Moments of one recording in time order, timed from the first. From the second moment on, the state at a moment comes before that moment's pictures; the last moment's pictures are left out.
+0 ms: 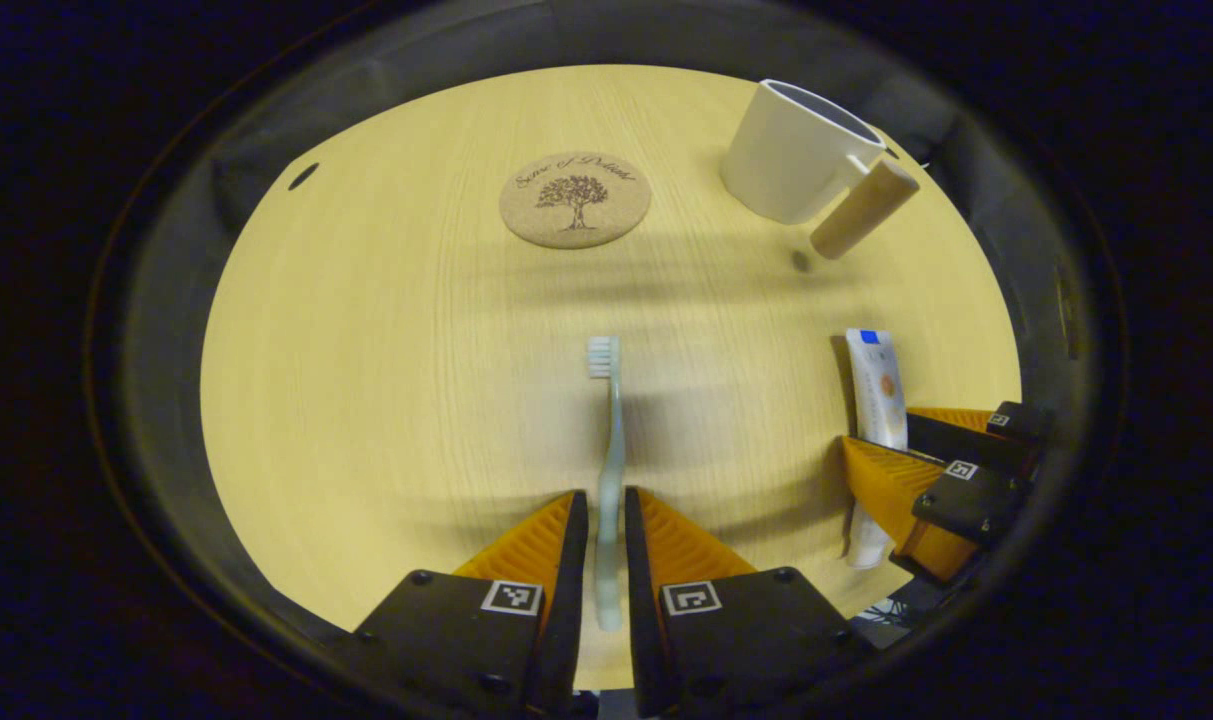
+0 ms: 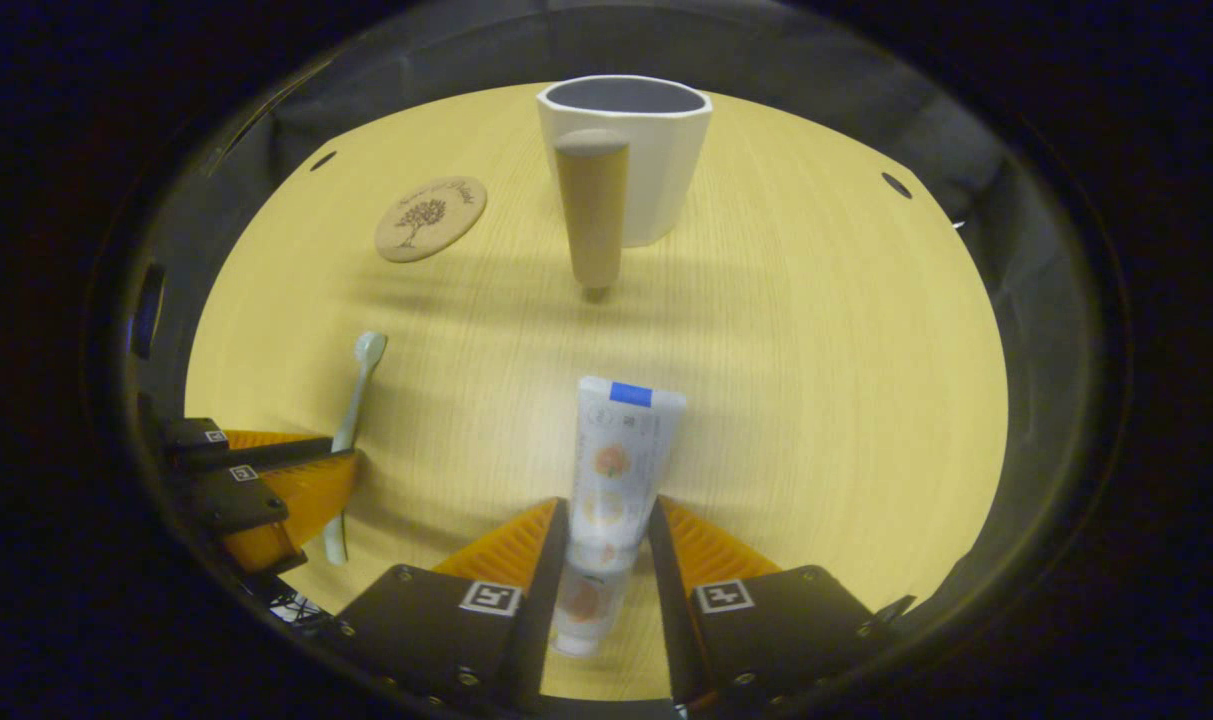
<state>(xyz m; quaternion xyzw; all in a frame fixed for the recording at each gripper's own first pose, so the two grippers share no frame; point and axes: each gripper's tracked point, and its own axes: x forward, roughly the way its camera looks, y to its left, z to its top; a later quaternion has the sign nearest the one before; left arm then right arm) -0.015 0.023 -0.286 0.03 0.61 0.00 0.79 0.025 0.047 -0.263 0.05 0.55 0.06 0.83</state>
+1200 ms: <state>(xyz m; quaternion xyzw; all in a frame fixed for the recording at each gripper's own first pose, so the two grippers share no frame) -0.007 0.020 -0.236 -0.02 0.46 -0.03 0.89 0.025 0.043 -0.217 0.10 0.41 0.10 0.90</state>
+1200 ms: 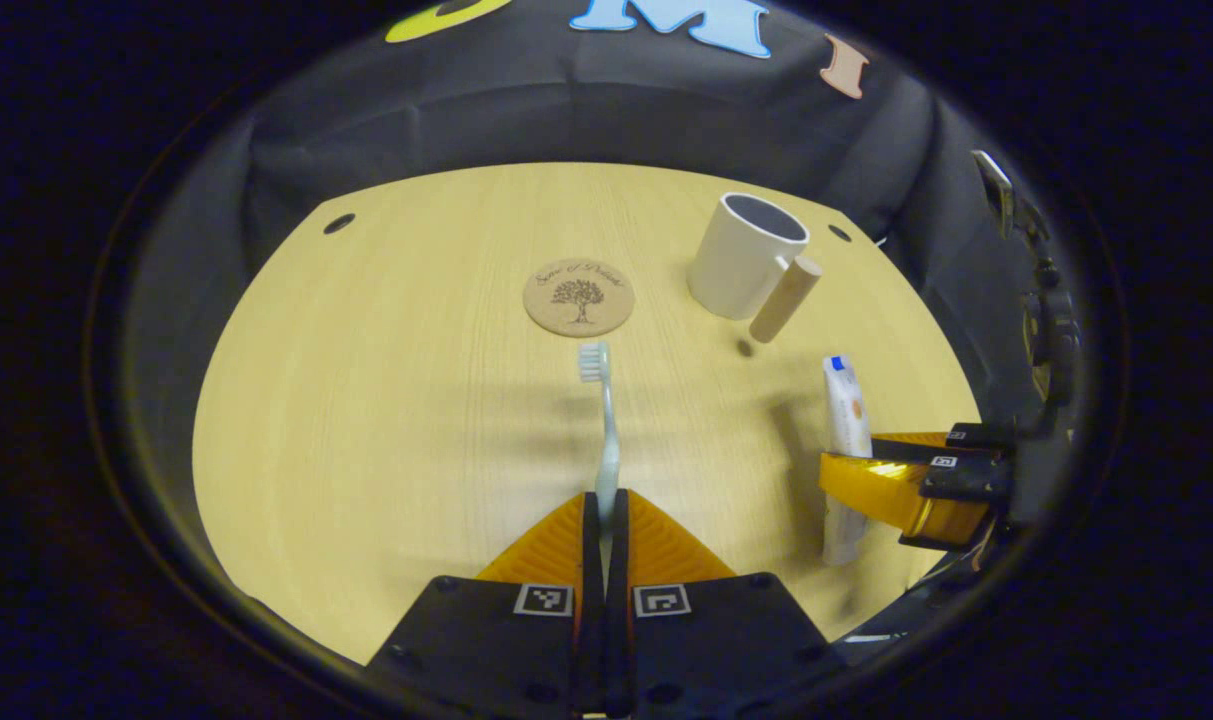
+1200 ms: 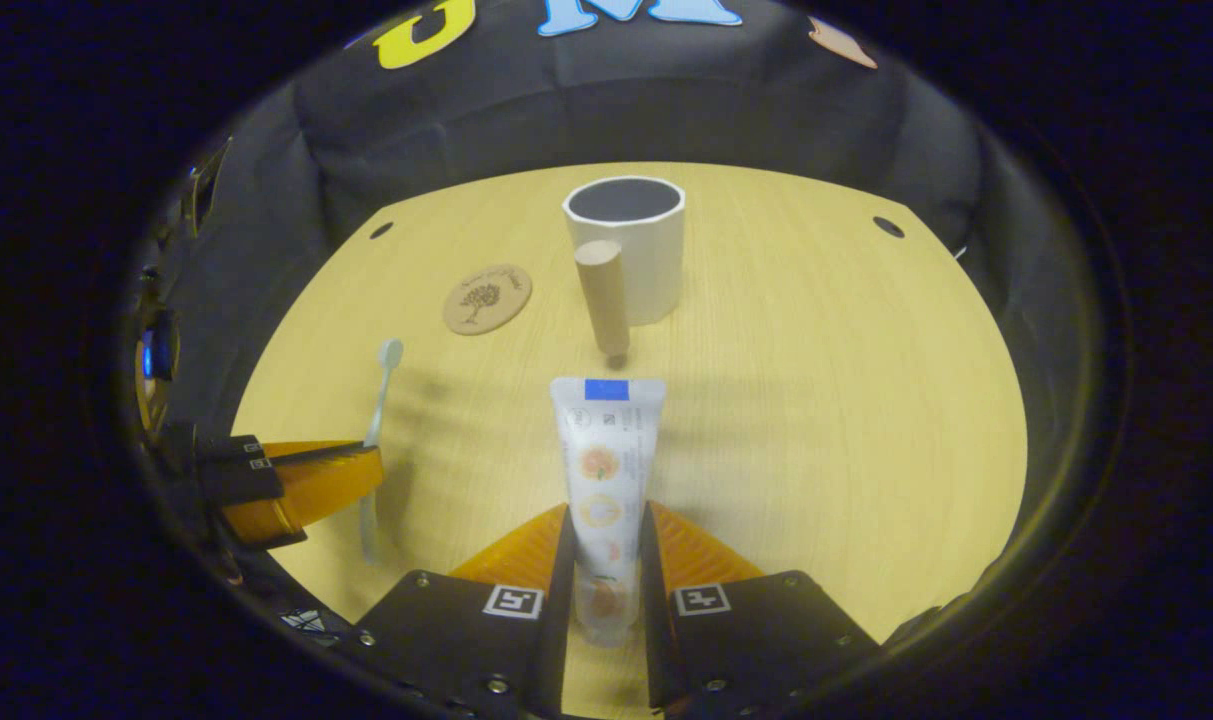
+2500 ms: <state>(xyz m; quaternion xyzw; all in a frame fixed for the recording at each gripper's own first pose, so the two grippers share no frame) 0.083 0.009 -0.050 -0.06 0.20 -0.03 0.98 0.134 0.009 -0.010 0.17 0.12 0.11 0.97</state>
